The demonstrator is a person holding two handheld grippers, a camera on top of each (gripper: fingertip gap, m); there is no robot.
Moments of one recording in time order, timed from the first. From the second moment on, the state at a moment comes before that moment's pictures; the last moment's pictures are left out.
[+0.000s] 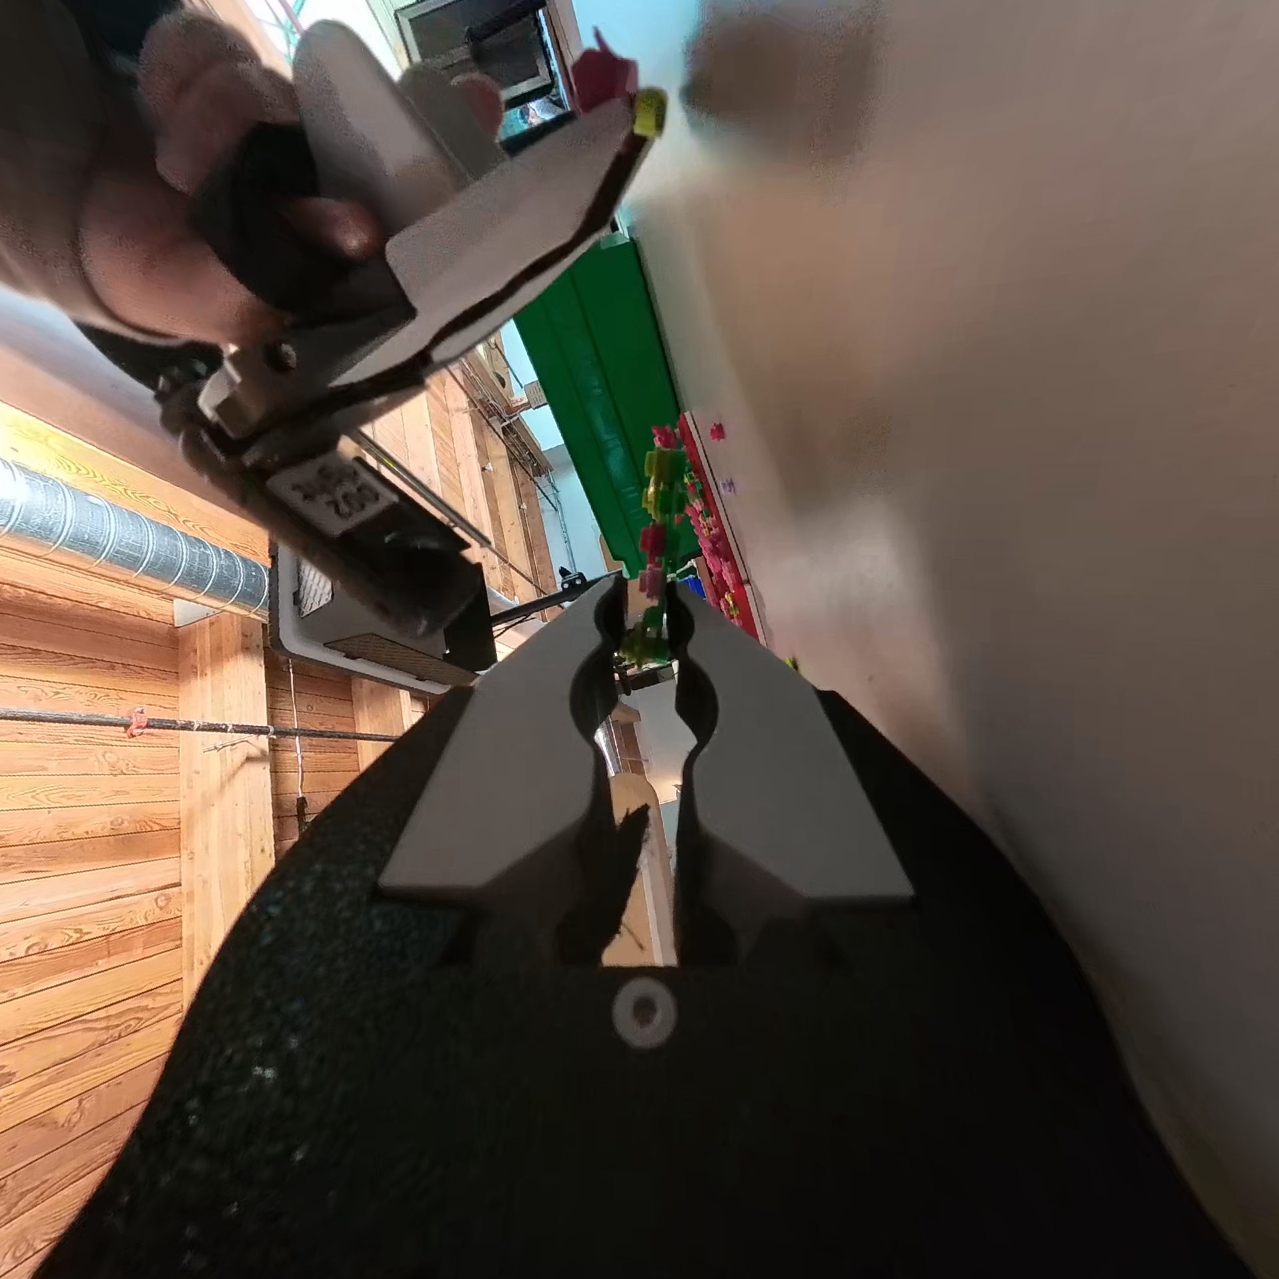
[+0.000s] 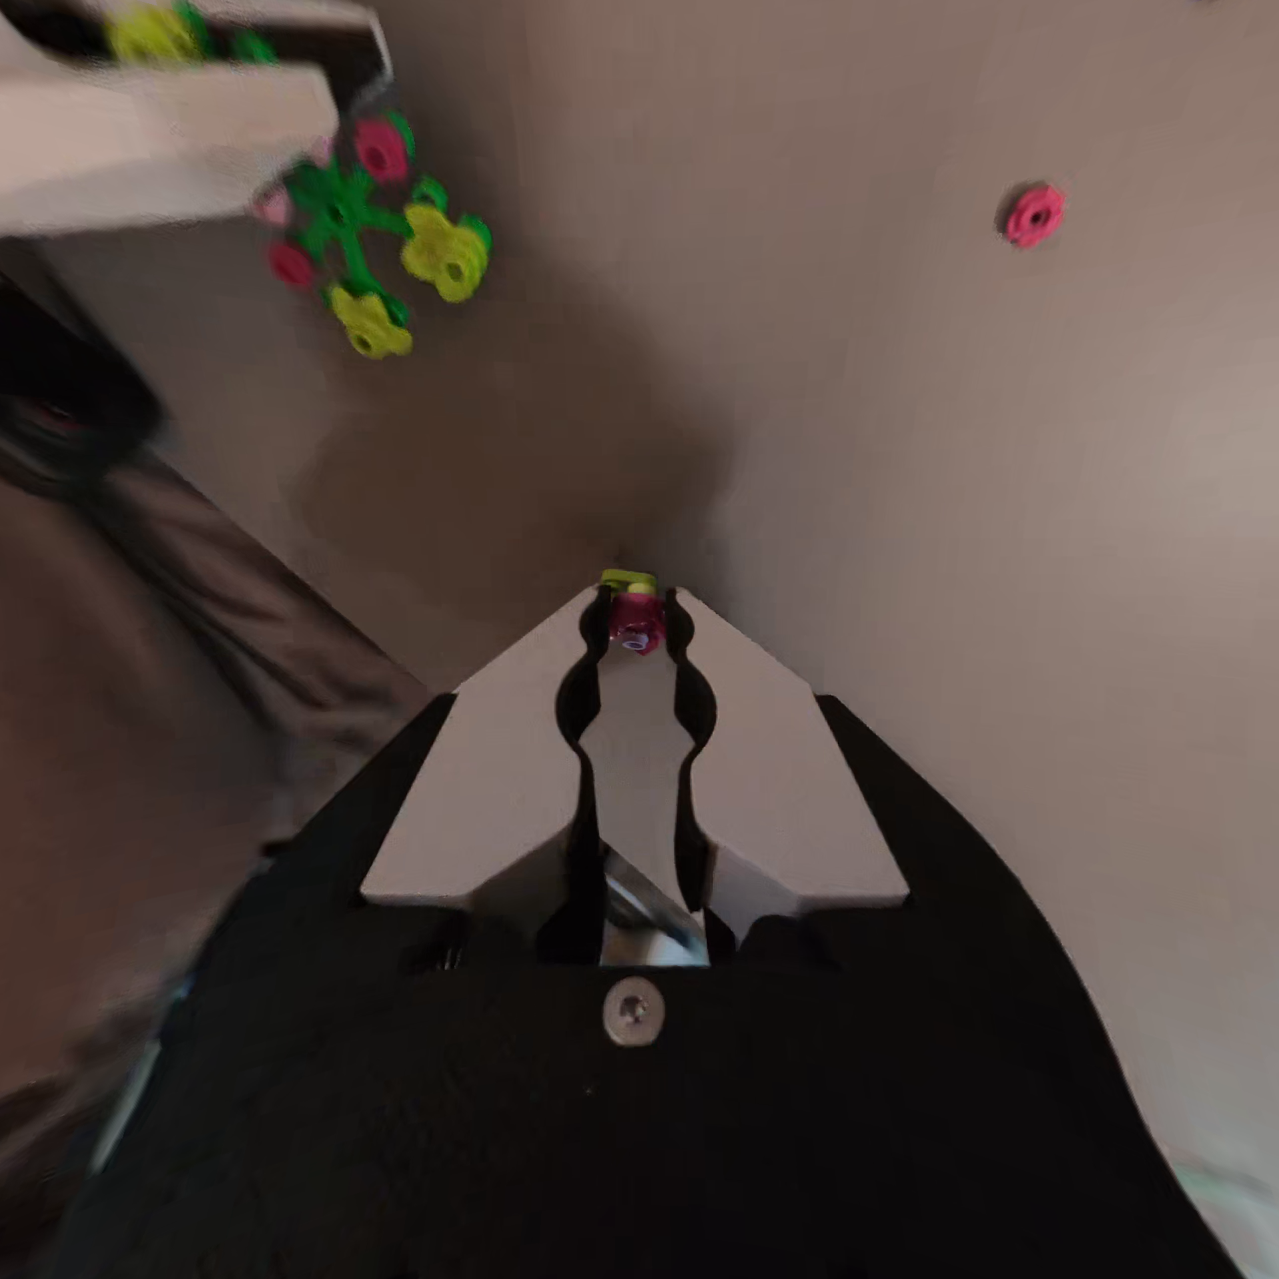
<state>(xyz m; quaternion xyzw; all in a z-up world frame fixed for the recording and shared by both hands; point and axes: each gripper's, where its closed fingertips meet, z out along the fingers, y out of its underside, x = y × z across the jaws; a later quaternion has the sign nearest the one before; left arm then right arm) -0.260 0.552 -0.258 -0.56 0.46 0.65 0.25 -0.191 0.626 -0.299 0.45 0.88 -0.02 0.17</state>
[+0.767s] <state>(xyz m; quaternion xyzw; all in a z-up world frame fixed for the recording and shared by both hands) -0.263 0.549 -0.262 -0.58 0.45 0.63 0.25 -0.202 0.649 -0.283 0.28 0.96 0.04 0.06</state>
